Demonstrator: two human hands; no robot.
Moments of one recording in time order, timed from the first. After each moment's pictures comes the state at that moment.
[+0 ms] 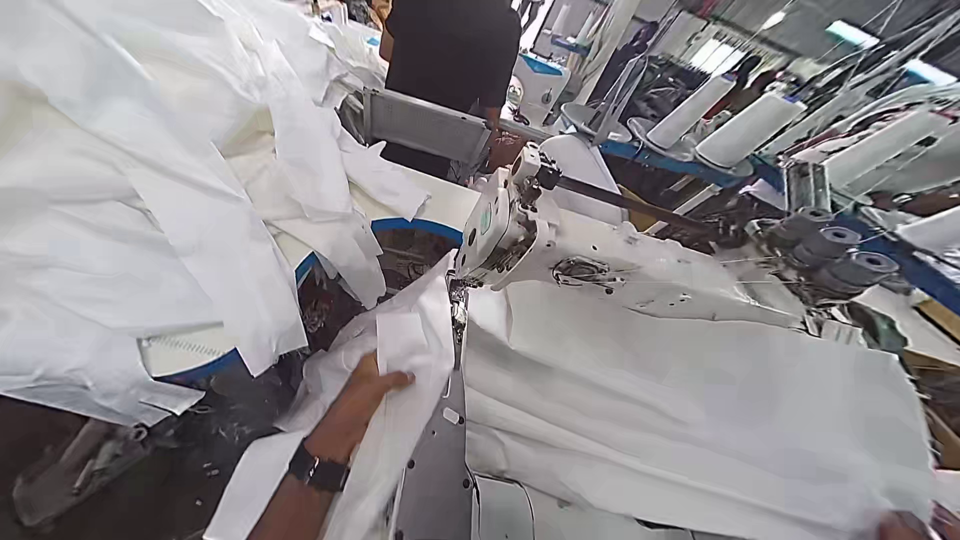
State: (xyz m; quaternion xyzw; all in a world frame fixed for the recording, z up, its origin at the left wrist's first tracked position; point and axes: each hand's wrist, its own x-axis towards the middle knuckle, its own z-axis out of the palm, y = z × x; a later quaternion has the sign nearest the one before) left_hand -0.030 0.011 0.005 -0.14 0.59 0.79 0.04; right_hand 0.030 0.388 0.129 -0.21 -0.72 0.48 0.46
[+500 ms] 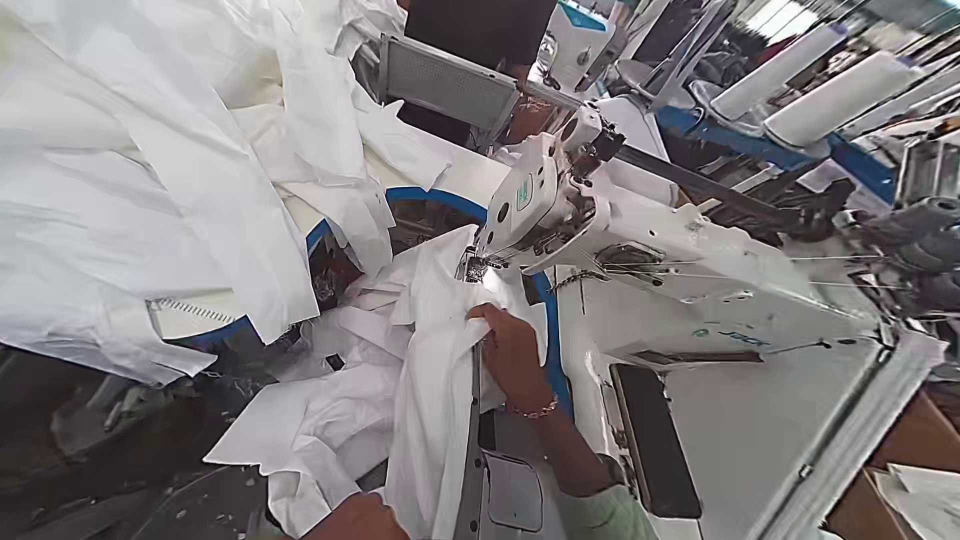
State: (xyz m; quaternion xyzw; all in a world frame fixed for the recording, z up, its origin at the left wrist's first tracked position) left_hand 0.078 -0.017 0.042 0.33 0.83 0.43 0.12; right_hand -0.079 0.203 0.026 0.22 -0.94 0.24 0.11
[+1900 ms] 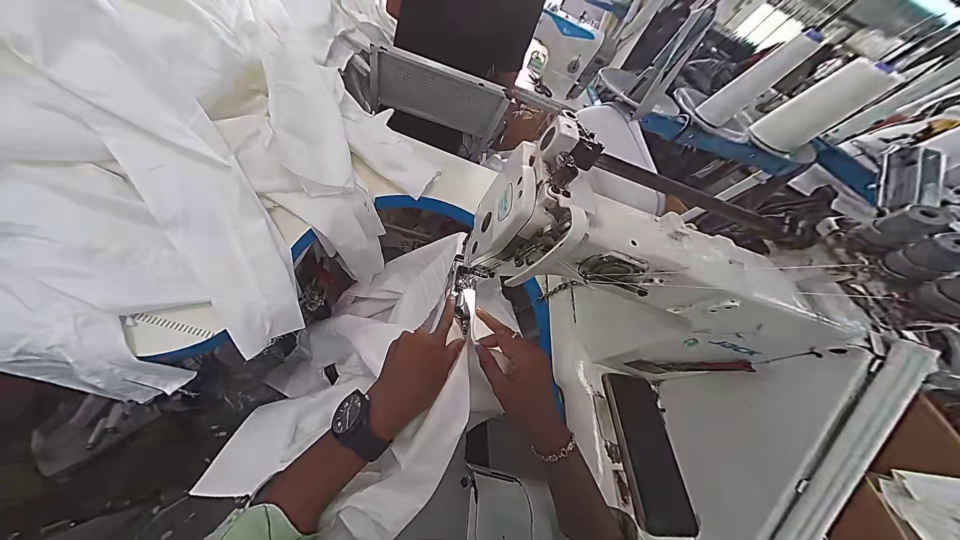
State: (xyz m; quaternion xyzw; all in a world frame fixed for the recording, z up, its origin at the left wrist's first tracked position) left_hand -0.072 0.057 0.011 0.09 0.94 0.33 0.08; right_hand -0.079 0.235 0.012 0.25 -0.90 0.34 0.14
